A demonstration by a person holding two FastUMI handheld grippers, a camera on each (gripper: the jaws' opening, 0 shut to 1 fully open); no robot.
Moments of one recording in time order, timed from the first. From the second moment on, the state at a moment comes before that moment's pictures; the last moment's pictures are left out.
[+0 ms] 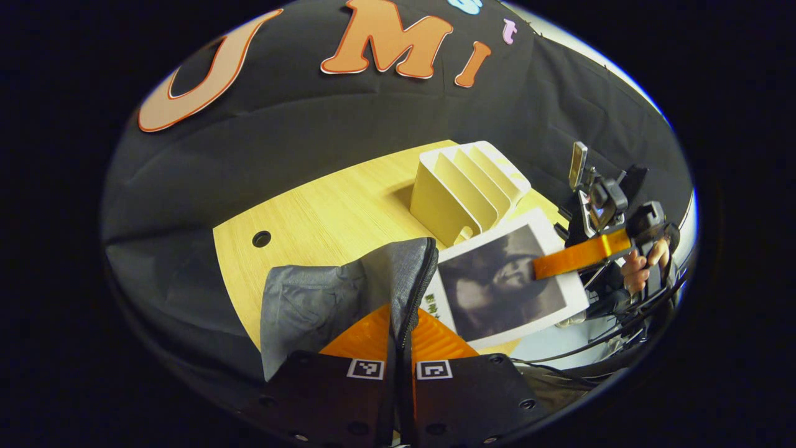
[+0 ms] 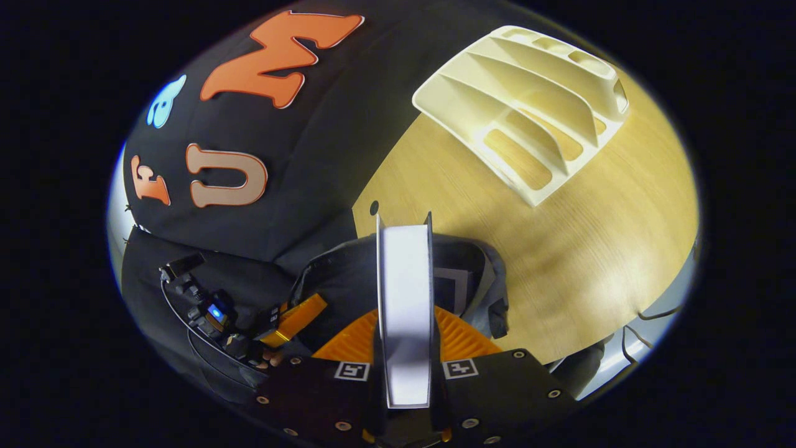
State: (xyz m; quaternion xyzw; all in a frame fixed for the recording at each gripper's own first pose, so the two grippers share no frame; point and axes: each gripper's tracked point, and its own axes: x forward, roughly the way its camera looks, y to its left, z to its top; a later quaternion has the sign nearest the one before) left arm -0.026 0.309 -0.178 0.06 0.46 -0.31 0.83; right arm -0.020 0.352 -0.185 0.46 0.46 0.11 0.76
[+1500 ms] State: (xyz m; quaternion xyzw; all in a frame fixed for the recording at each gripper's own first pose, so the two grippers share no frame) left arm -0.042 0.278 -0.166 -0.01 0.42 -0.33 0.84; right arm 0.025 0.479 -0.272 0.49 0.44 0.12 0.74
